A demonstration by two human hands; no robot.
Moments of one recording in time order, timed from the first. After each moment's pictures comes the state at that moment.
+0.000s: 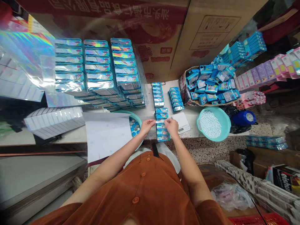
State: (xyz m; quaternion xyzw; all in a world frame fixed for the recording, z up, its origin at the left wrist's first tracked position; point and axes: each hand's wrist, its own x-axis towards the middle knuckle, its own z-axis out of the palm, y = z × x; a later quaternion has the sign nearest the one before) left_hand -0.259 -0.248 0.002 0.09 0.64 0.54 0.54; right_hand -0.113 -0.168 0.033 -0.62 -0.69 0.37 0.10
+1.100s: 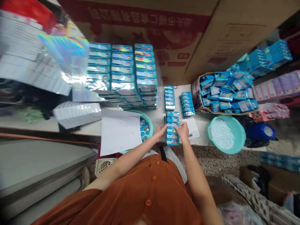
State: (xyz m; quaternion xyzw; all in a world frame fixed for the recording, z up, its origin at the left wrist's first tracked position) left_hand -0.226 -0.257 -0.032 -0.02 0.65 0.46 0.60; right_hand -0.103 -0.162 0.006 -0.66 -0.65 0.36 0.14
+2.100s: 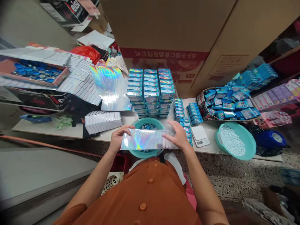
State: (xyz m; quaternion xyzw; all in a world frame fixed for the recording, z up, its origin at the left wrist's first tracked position) left_hand -0.441 -0.453 0.132 0.35 0.66 0.61 0.27; right_hand -0.196 -0.265 0.155 -0.26 -0.88 0.32 0.21
